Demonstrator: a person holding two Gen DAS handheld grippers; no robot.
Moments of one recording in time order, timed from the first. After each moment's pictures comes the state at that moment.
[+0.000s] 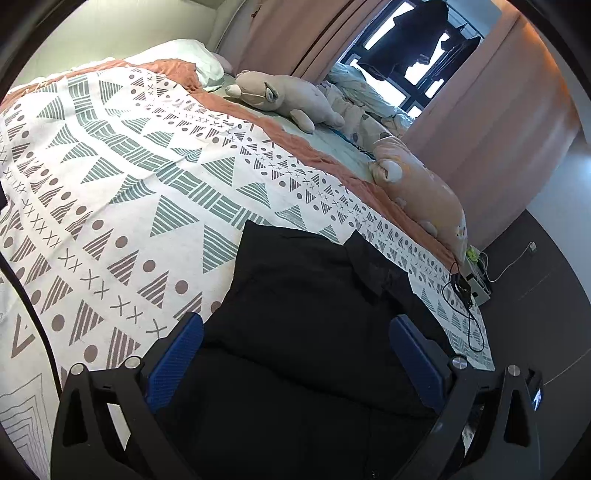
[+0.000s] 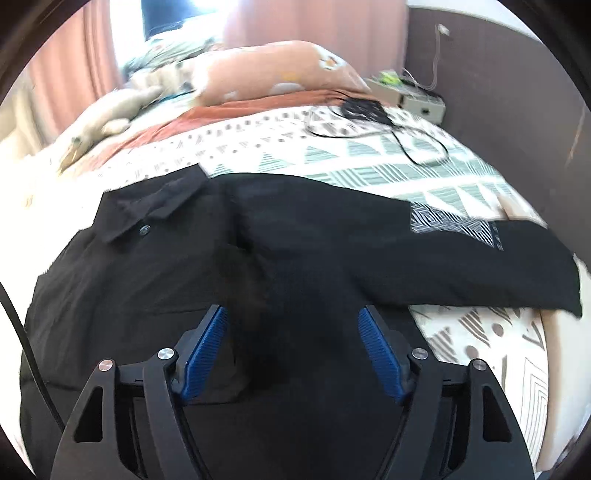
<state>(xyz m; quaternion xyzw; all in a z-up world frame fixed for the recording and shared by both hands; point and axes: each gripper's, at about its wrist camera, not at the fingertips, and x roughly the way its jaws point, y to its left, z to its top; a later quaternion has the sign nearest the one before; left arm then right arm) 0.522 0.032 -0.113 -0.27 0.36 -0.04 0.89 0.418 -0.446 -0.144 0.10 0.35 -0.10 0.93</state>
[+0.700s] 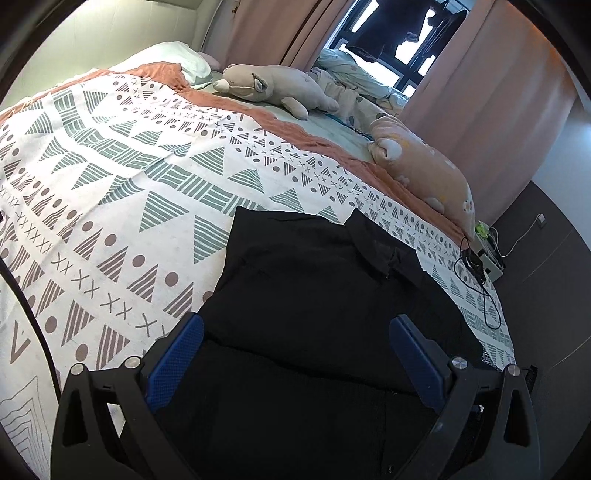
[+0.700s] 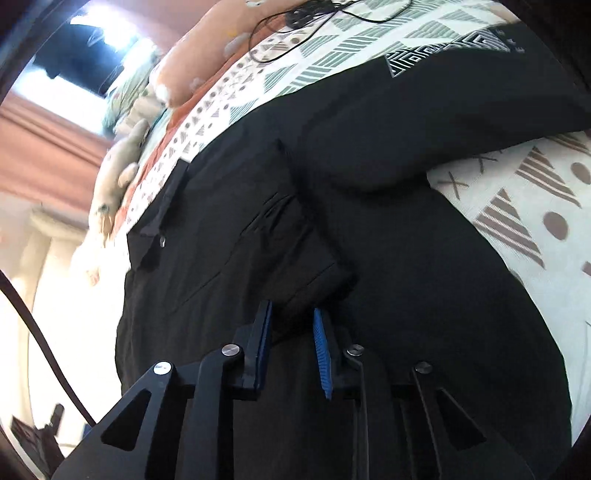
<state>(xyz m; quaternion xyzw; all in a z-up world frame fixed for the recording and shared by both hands) 0.528 0.006 -0.124 -0.22 0.38 -0.04 0.90 0.445 -0.545 -0.211 0.38 0.39 0.02 0.84</state>
